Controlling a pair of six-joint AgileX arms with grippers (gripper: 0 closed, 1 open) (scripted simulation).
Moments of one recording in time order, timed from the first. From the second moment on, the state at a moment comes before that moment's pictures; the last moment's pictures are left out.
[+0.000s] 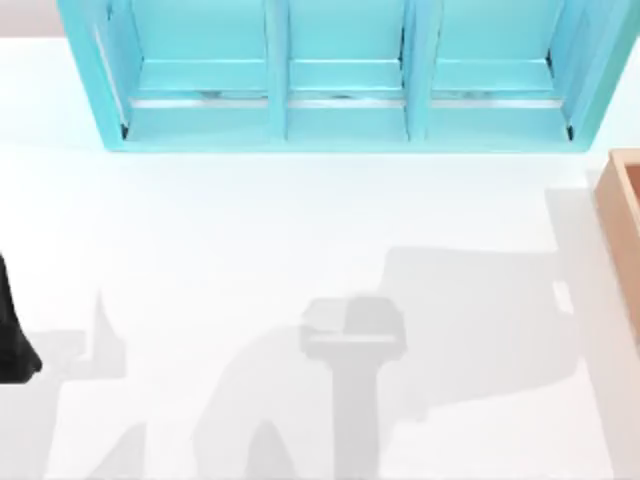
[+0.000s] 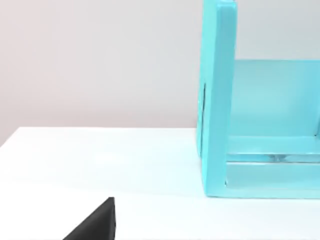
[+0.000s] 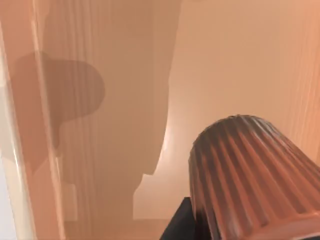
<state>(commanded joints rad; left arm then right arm) 0.00 0.00 0.00 0.00 0.00 0.00 -0.26 1.79 1.67 -1.44 0.03 -0.25</state>
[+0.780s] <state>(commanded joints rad) 0.00 0.00 0.00 0.00 0.00 0.00 -0.29 1.79 1.49 -1.27 0.03 -0.27</state>
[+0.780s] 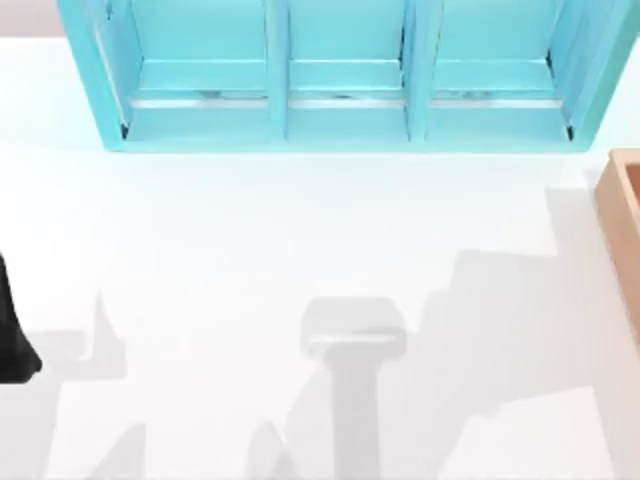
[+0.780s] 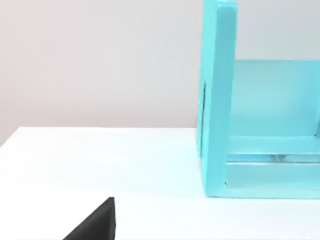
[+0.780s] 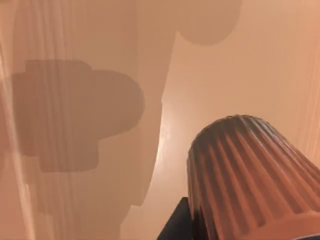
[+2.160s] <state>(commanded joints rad) 0.00 0.00 0.00 0.00 0.00 0.00 -0.29 1.79 1.42 -1.19 0.03 -0.28</state>
